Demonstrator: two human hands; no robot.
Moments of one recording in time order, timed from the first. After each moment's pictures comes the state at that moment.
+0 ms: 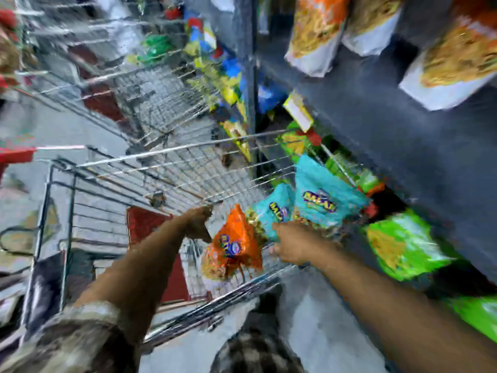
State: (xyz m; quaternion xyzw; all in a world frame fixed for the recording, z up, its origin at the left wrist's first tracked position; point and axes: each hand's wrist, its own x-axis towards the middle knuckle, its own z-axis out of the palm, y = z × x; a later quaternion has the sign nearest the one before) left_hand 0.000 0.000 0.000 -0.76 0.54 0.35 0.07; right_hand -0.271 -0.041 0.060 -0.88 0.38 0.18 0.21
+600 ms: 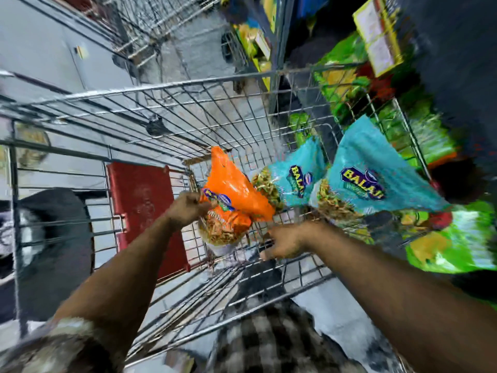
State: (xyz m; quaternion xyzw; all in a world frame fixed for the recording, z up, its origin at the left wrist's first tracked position) left_hand 0.027 0.041 -0.100 -0.77 0.26 0.54 -0.22; right_hand -0.211 -0.067 -0.038 -0.74 0.22 0.47 0.42
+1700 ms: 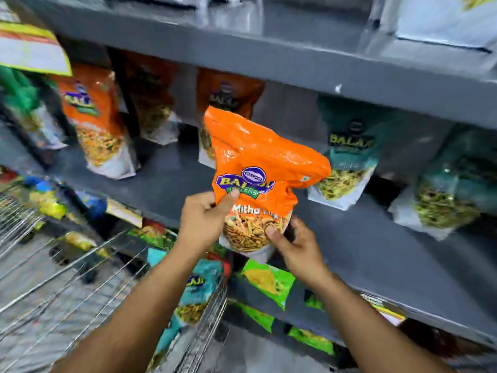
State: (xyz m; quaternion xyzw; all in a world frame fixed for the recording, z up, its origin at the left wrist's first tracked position) left_hand -0.317 -0.145 0.212 -0.45 0.62 0.44 -0.47; right_hand -0.497 -0.075 0.152 -0.49 0.55 -0.55 0.39
